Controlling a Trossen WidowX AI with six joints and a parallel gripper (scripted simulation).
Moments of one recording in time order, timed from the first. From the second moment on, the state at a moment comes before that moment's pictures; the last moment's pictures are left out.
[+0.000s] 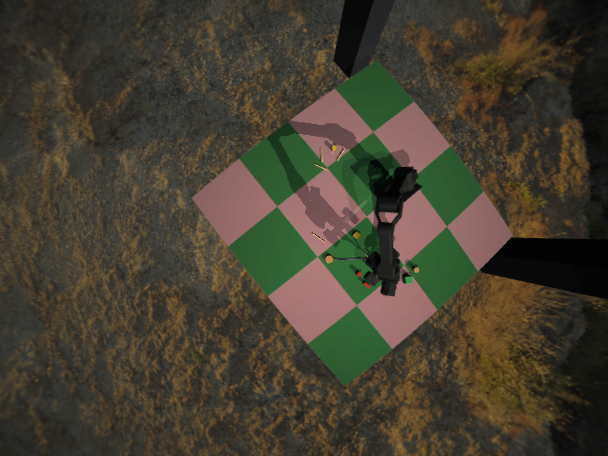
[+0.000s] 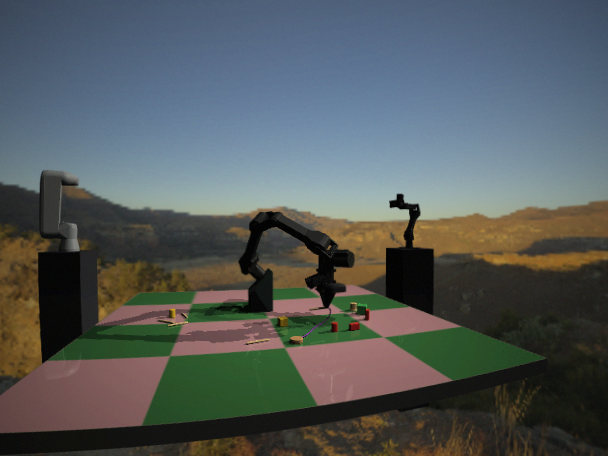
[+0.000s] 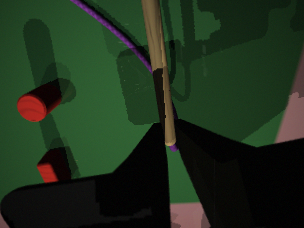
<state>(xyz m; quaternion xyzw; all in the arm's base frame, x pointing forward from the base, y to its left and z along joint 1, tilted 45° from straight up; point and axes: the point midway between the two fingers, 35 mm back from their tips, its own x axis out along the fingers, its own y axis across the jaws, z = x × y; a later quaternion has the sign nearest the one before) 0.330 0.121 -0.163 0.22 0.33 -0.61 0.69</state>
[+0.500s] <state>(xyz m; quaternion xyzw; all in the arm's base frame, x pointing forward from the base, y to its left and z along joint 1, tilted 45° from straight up) 0.326 0.136 -0.177 0.22 0.33 -0.61 0.69</state>
